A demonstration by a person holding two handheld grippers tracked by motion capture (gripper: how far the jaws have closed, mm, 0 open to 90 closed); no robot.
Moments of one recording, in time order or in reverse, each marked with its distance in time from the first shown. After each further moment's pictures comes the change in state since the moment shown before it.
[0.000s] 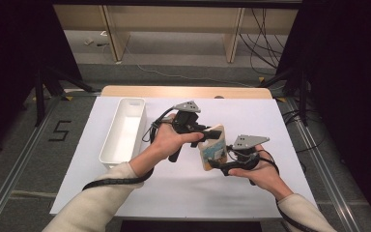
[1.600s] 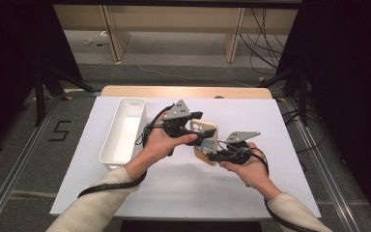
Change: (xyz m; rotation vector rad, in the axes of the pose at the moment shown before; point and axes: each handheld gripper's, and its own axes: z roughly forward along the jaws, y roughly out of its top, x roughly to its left) left arm 0.014 -0.018 -0.011 -0.175 0.196 0.183; right arm 0.005 0.014 0.016 0.105 -0.065 0.153
